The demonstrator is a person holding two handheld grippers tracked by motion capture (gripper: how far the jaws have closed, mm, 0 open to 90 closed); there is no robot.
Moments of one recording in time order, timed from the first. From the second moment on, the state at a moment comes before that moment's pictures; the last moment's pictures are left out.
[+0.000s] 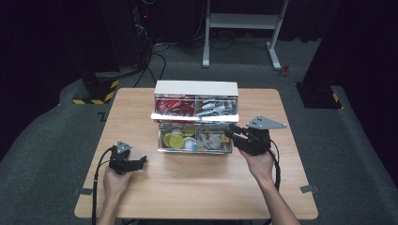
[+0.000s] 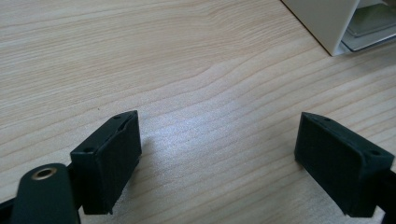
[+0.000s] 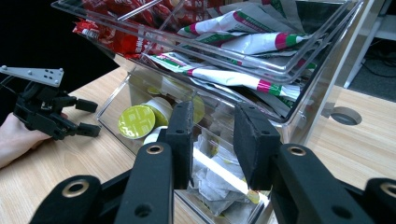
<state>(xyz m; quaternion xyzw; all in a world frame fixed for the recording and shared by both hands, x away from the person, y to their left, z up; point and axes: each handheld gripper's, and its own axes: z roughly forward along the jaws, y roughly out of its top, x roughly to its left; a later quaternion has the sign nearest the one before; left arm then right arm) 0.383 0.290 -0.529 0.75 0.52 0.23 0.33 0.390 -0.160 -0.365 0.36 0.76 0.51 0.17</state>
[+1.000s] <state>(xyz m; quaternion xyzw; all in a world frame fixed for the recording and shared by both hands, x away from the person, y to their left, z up) 0.383 0.290 -0.529 0.75 0.52 0.23 0.33 0.406 -0.142 -0.353 0.36 0.76 0.51 0.19</state>
